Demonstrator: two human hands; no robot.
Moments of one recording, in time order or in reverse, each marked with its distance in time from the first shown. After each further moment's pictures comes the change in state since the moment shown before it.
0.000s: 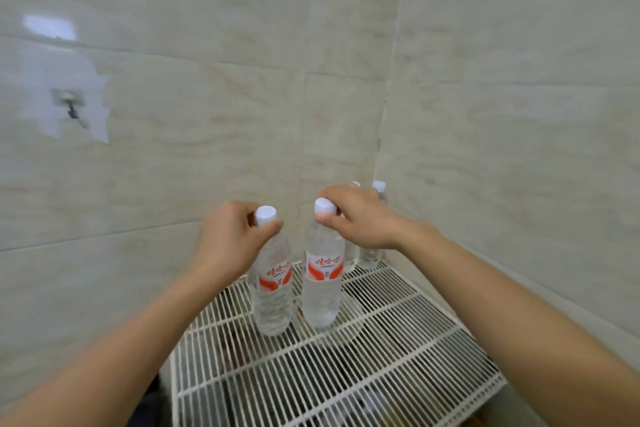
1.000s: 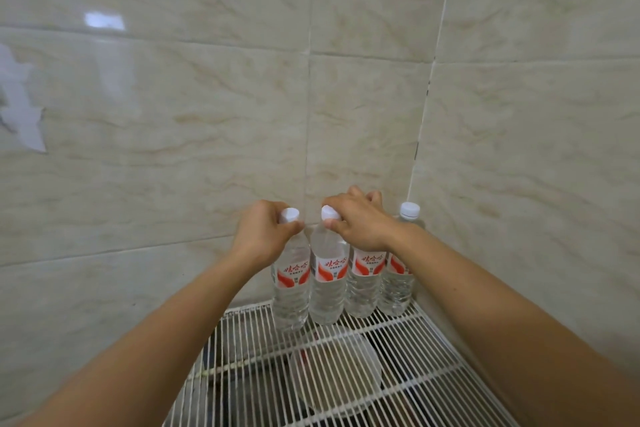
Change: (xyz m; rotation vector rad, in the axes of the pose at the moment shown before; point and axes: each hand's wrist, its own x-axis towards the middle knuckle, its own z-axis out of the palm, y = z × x) left_hand 0.117 -0.019 0.128 -0.059 -0.130 -0.247; right_hand 0.122 0.136 0.058 -0.040 -0.139 -0.036
